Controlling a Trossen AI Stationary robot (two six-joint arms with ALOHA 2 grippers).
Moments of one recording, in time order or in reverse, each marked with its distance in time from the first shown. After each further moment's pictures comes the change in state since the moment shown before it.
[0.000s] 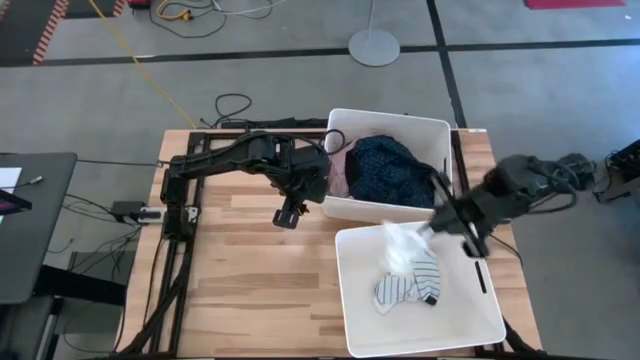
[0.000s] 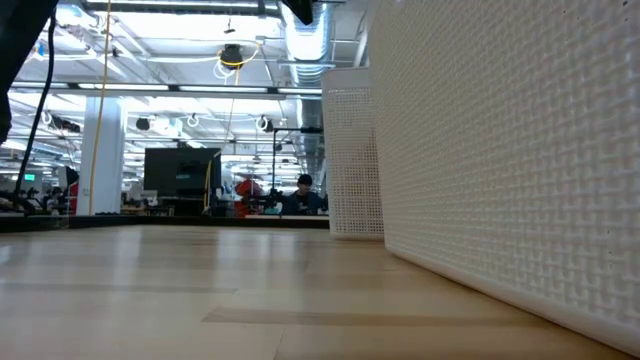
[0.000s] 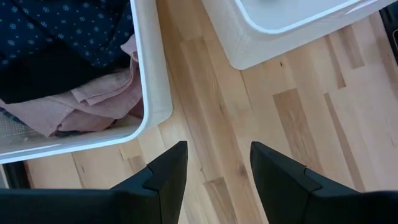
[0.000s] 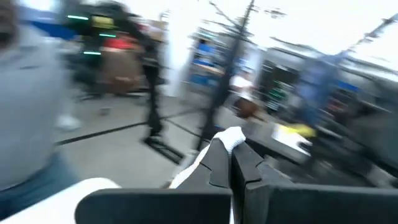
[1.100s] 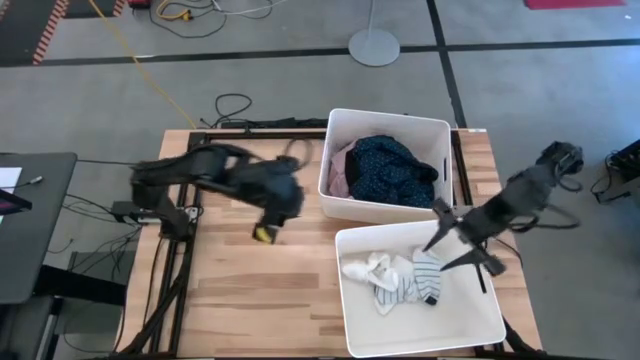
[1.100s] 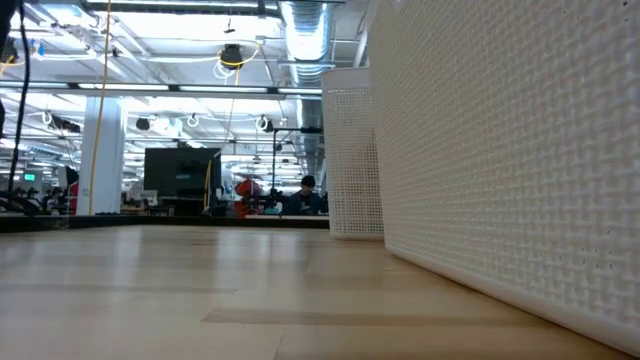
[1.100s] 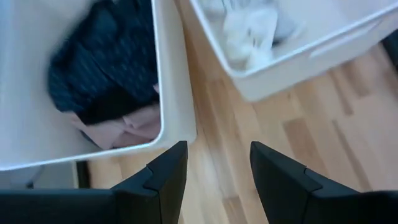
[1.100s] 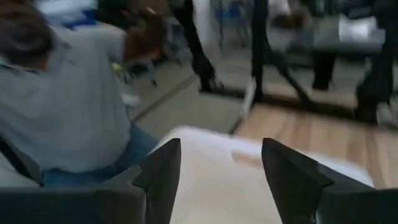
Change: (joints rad) left arm -0.187 -0.158 0.003 0.071 -0.246 -0.089; right arm 0.302 -0.021 -0.001 -0.294 0.235 0.423
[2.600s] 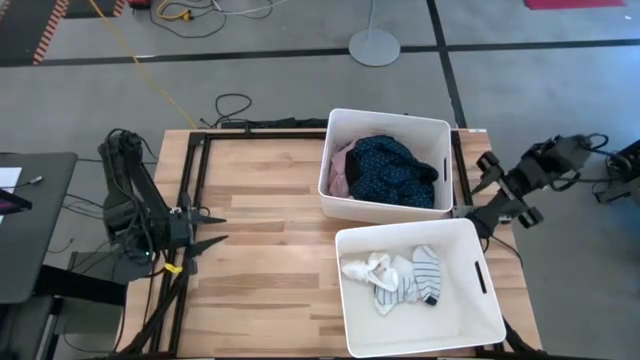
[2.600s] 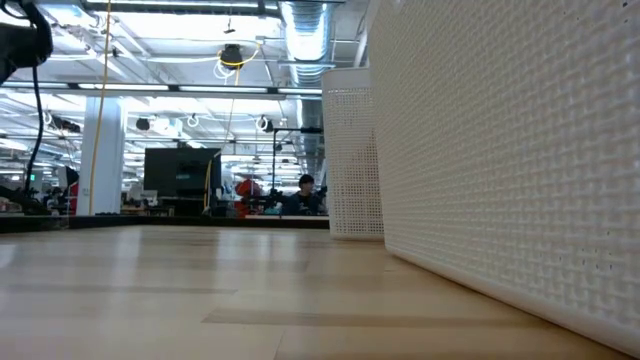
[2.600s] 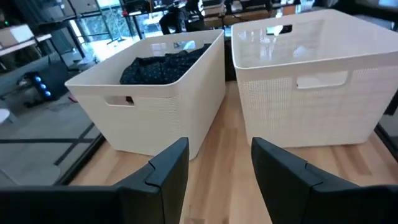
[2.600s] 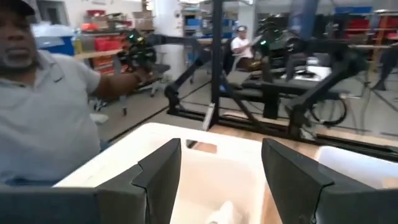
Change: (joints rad) left arm -0.971 -1.010 -1.456 0.645 -1.107 -0.857; right arm 0.145 -0.544 -0.034 -0.370 0.286 -0.097
